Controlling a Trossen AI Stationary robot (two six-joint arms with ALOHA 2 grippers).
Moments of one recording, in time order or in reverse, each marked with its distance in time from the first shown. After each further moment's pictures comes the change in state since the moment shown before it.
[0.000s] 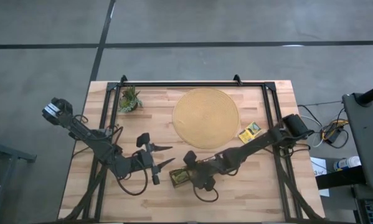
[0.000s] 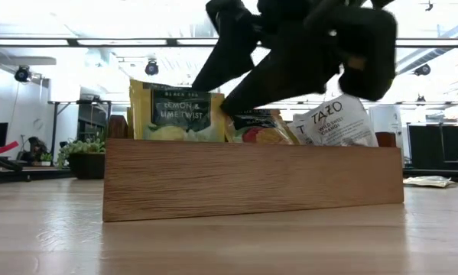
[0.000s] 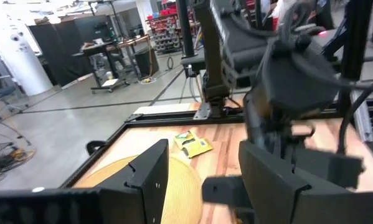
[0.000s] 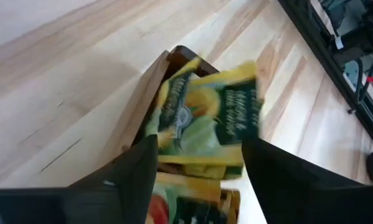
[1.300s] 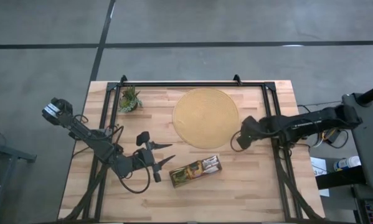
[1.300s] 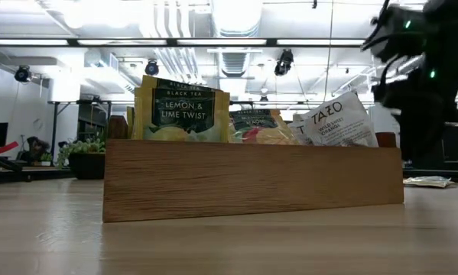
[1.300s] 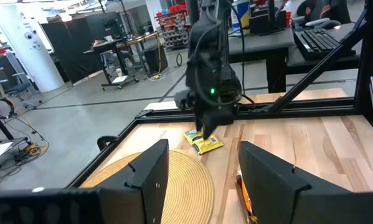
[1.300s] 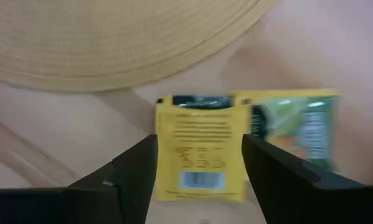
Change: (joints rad) left arm 0.015 0.000 -0.007 -0.014 -0.030 -0.003; right arm -0.367 -0.870 -0.696 -0.788 0.106 1.490
